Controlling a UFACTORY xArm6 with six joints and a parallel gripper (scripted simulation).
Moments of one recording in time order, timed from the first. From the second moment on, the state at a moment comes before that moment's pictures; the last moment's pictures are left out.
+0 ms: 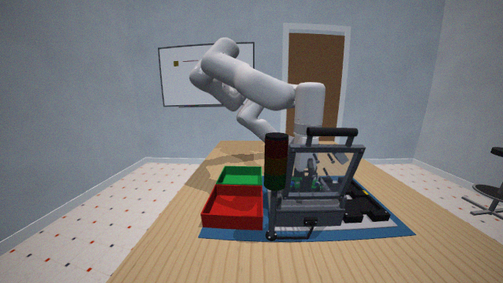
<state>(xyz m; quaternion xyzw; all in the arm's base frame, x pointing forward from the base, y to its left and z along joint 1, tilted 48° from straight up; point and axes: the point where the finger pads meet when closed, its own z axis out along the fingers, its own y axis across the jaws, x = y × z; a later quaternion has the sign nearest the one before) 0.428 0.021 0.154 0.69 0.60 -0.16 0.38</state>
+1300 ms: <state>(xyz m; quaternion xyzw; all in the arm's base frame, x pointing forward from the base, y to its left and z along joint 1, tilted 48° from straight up) 0.429 0.019 0.152 0.69 0.60 -0.16 0.38</state>
